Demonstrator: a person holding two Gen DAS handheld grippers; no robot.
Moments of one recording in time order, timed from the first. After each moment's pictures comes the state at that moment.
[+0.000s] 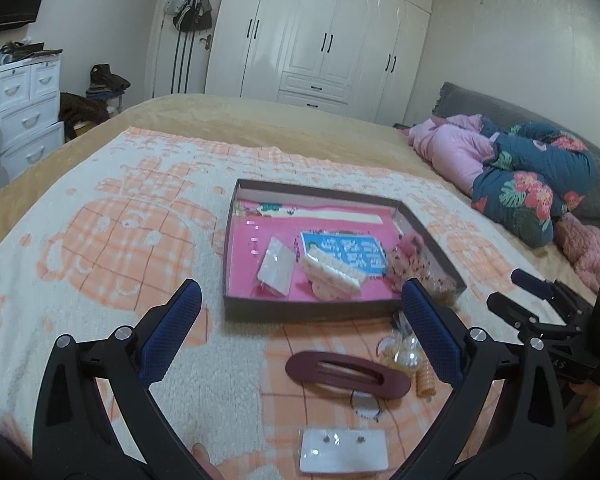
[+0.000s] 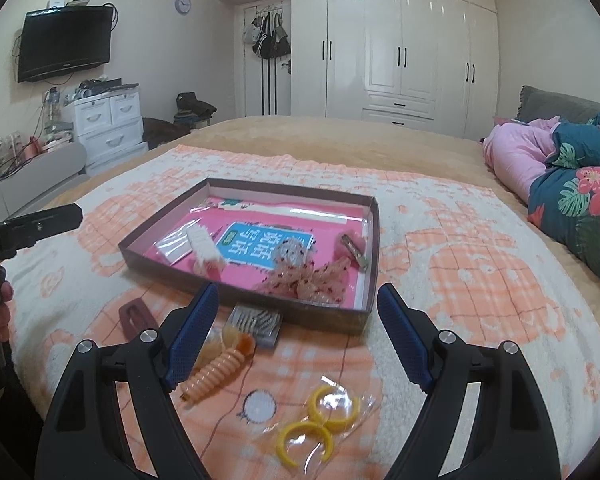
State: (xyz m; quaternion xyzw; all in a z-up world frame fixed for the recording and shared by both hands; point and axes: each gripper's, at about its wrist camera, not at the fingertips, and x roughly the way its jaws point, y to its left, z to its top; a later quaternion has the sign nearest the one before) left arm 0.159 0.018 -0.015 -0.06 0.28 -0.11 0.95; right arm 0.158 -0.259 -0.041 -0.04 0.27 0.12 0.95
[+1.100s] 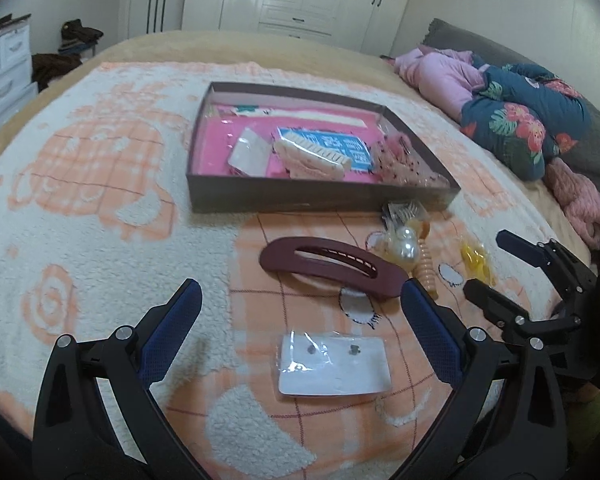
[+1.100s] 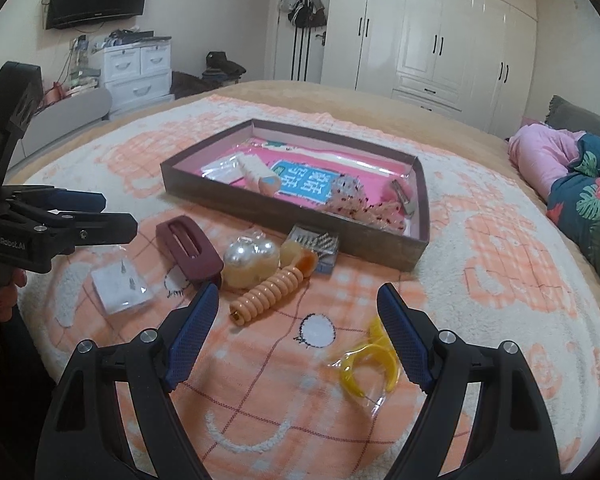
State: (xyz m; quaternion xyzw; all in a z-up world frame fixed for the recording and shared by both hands) left arm 0.146 0.001 -0.066 -0.05 0.40 -0.16 0.90; right arm 0.121 -0.221 -0.079 -0.10 0.32 0.16 0.93
